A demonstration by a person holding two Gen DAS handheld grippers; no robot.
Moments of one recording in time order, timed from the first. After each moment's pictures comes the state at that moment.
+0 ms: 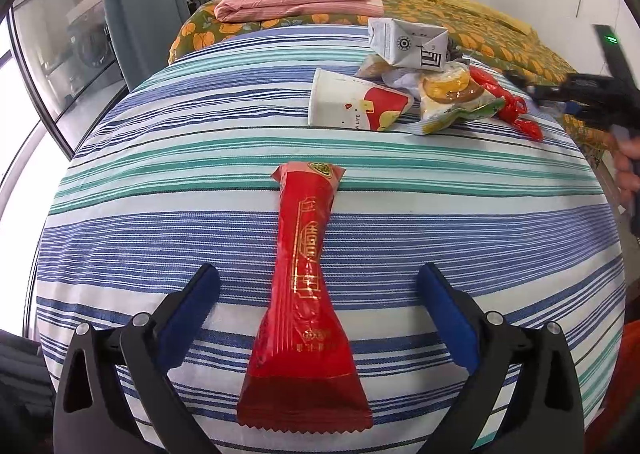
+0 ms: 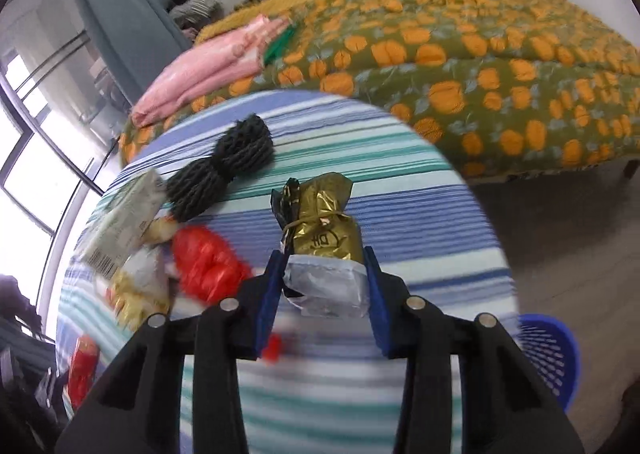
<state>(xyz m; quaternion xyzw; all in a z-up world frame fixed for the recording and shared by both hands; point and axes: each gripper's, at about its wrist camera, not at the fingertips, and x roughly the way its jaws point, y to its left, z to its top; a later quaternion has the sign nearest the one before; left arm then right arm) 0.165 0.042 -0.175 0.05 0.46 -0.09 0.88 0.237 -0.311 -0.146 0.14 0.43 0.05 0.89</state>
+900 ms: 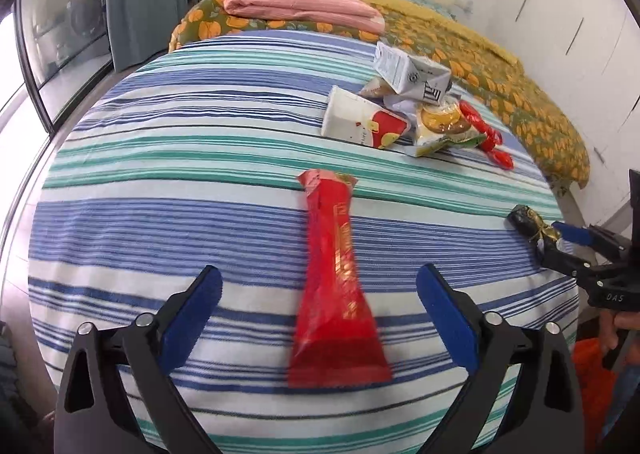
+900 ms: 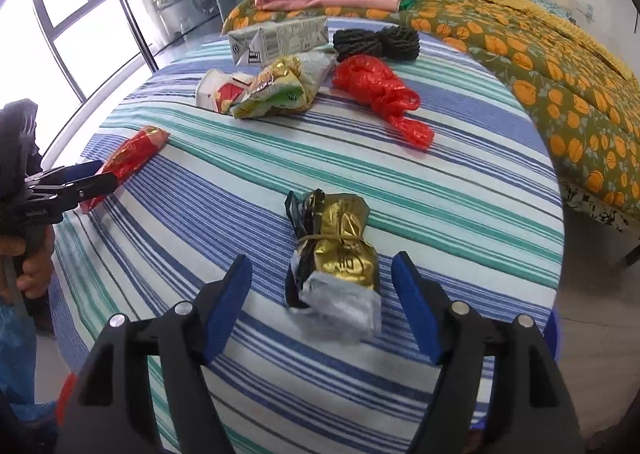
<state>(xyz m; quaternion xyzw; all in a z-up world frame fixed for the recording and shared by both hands) 0.162 0.075 -0.157 -0.02 0.47 -0.13 0.87 0.122 -0.211 -0.163 -0.02 0.48 0.16 0.86</state>
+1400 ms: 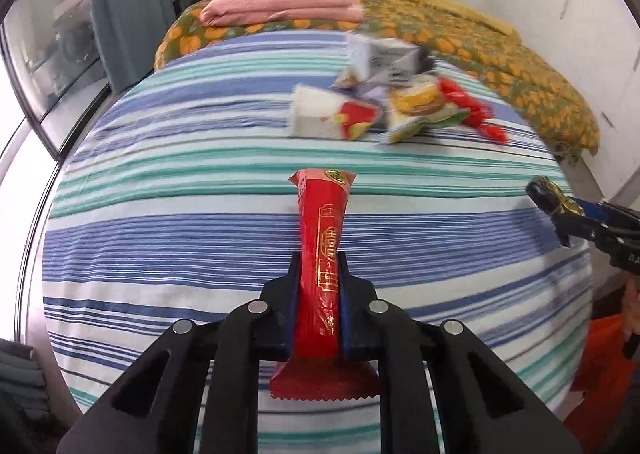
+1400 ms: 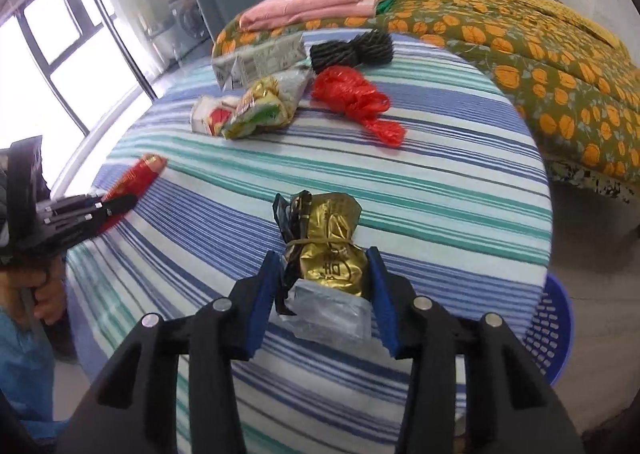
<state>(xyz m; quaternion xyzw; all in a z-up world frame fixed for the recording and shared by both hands) 0.148 0.040 -0.144 0.04 0.47 -0.14 0.87 0.107 -0.243 -0.150 0.05 0.46 0.15 0.87</state>
